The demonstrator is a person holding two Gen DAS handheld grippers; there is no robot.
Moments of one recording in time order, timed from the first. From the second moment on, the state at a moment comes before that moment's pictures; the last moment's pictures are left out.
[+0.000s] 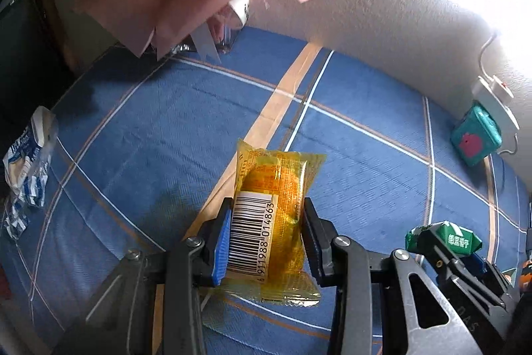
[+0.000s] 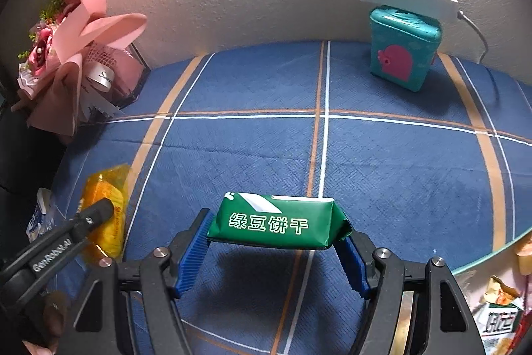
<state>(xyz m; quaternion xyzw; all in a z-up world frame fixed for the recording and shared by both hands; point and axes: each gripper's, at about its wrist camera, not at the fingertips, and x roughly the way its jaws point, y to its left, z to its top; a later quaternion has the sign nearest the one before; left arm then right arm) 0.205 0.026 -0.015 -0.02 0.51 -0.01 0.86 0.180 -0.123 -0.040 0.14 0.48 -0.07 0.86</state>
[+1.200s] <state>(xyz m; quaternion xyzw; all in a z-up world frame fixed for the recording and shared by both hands) 0.136 -0.013 0.056 0.00 0.47 -0.06 0.88 0.090 -0.147 0.041 0.15 0.47 -0.11 0.86</state>
